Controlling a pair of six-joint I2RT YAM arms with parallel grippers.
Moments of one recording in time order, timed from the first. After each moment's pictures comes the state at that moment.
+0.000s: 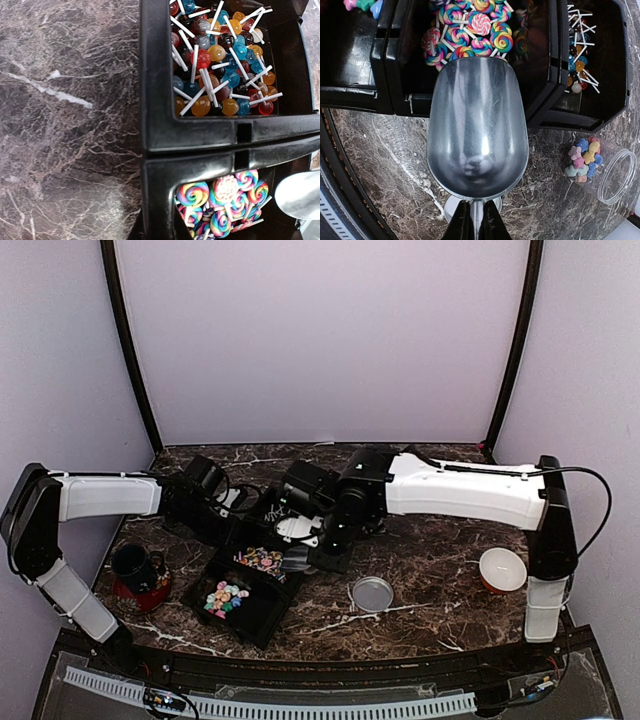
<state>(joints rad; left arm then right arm) -0.51 1.56 0.95 -0.50 0.23 -0.24 1.19 1.95 1.80 -1.12 0.17 -0.17</state>
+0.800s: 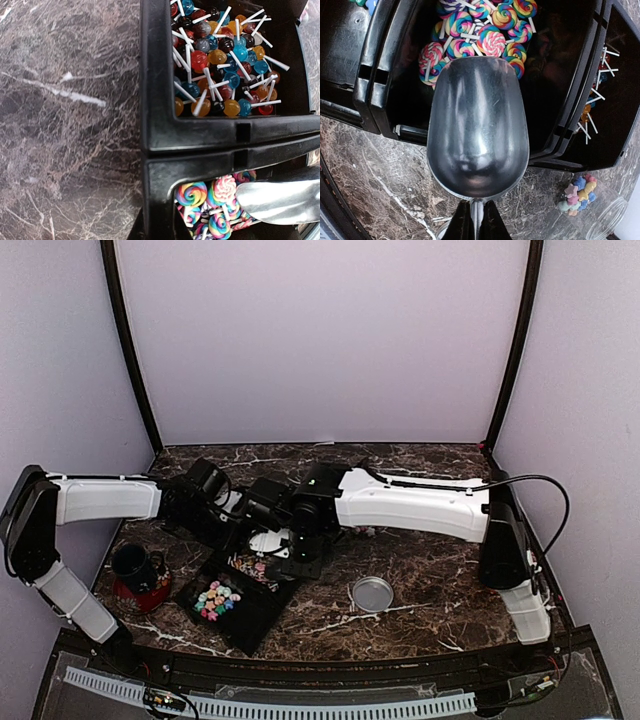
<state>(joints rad) -0.55 1.54 0.94 -0.51 0.13 -0.15 1.23 2.22 2.07 -1.19 0.19 -0.26</state>
